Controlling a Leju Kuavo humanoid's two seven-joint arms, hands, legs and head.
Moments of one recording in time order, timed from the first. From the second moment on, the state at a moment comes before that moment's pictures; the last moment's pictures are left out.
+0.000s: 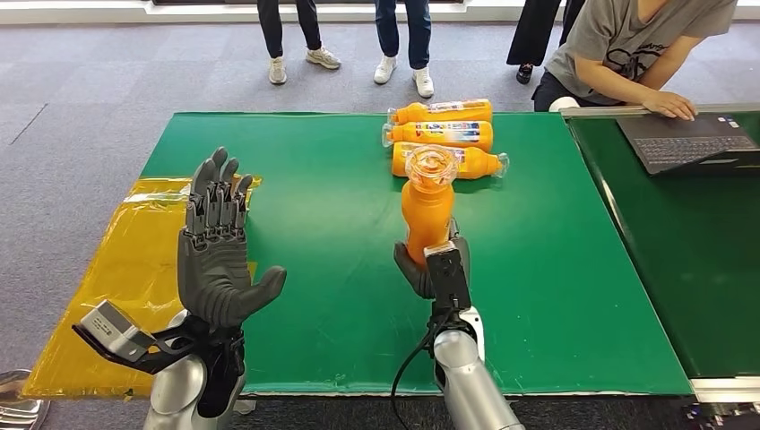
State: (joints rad) left arm -0.09 -0.21 -0.21 -1.65 0.06 -0.21 -0.55; right arm -0.30 0.29 0.24 -0.94 0.28 -0.40 -0.57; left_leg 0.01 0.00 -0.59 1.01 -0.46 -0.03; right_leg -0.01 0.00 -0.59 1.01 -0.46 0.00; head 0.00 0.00
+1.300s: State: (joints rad) left arm -0.64 -0.22 -0.29 -0.89 -0.11 -0.28 -0.50; right arm -0.39 0.32 0.25 -0.61 0.30 -0.43 -0.59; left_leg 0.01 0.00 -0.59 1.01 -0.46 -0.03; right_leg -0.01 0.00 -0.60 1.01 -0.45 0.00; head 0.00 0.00
